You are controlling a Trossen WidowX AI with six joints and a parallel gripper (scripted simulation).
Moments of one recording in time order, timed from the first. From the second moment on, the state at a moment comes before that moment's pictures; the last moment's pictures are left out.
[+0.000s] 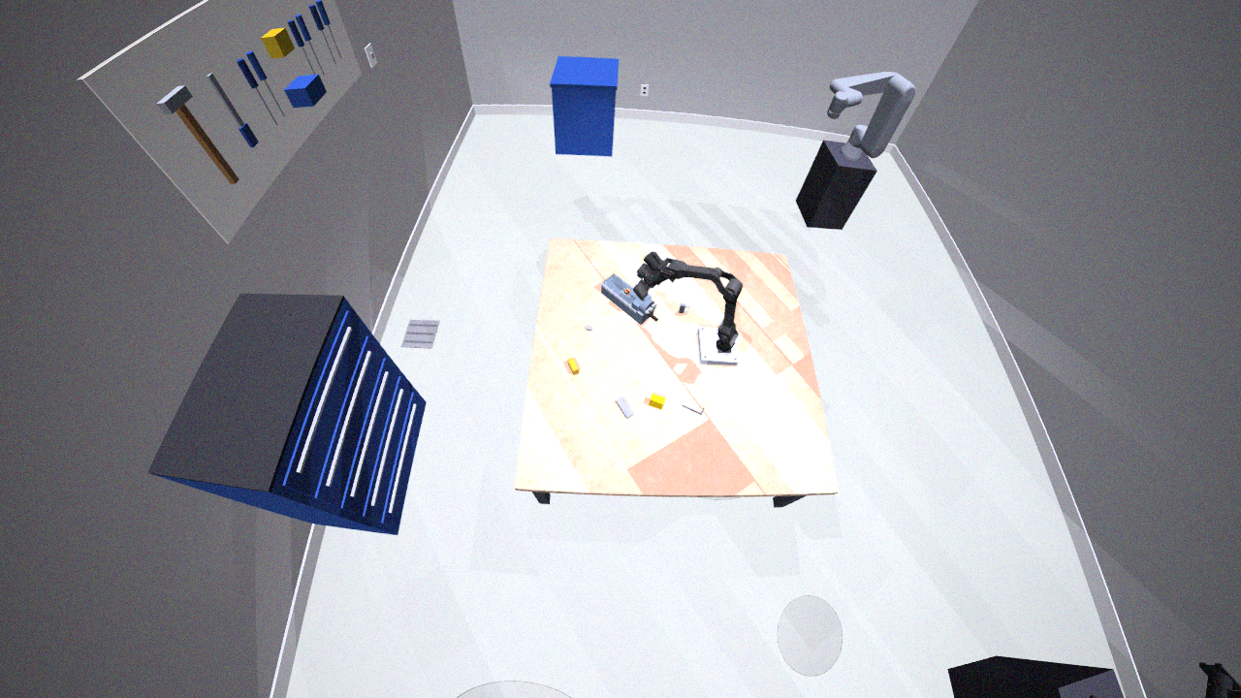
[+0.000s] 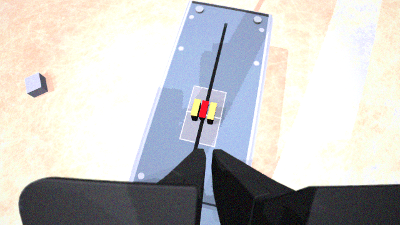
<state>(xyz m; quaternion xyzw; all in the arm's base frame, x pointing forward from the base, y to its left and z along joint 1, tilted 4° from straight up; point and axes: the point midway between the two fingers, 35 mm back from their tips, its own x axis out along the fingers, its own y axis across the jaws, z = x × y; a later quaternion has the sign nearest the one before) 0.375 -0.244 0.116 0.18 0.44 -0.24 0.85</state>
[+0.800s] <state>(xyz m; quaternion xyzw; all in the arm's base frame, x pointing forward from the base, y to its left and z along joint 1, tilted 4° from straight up) 0.375 -0.244 0.116 0.18 0.44 -0.24 0.85</state>
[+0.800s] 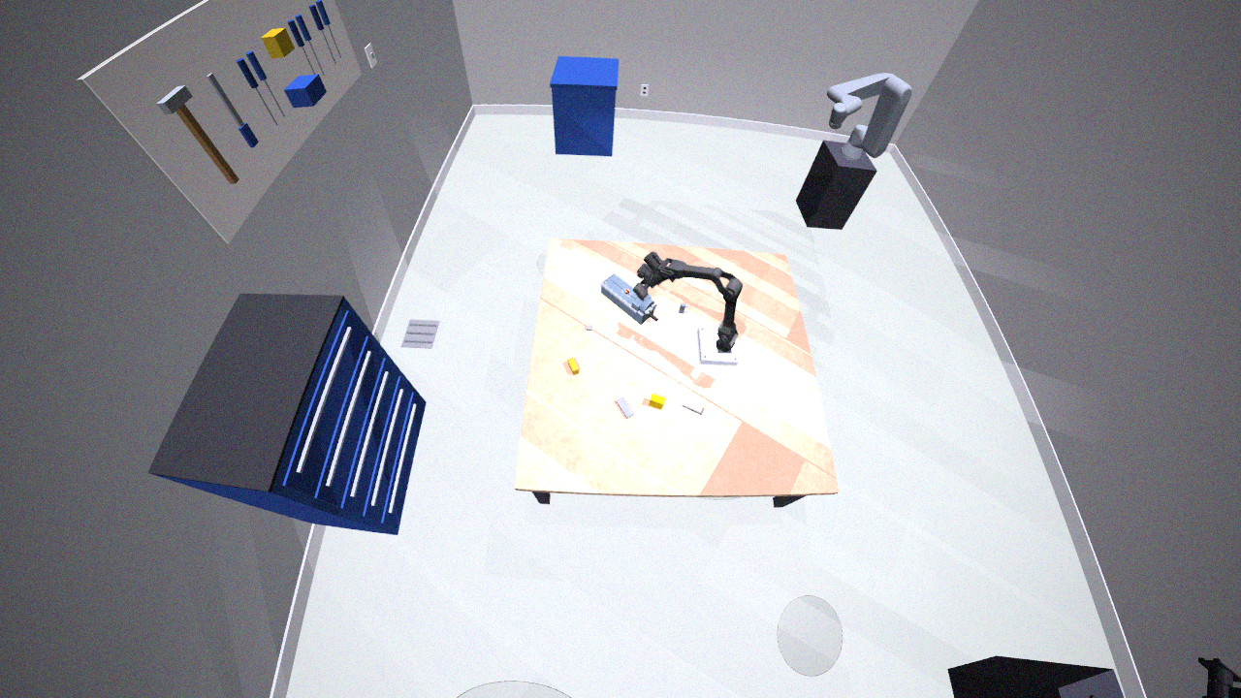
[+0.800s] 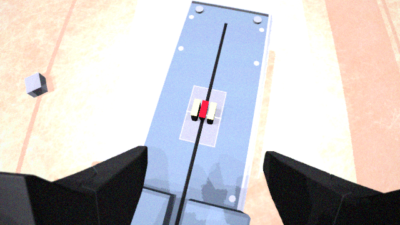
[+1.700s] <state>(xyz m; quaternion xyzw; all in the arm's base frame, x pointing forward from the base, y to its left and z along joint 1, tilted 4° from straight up) 0.375 -0.244 0.116 0.18 0.44 -0.24 0.85</state>
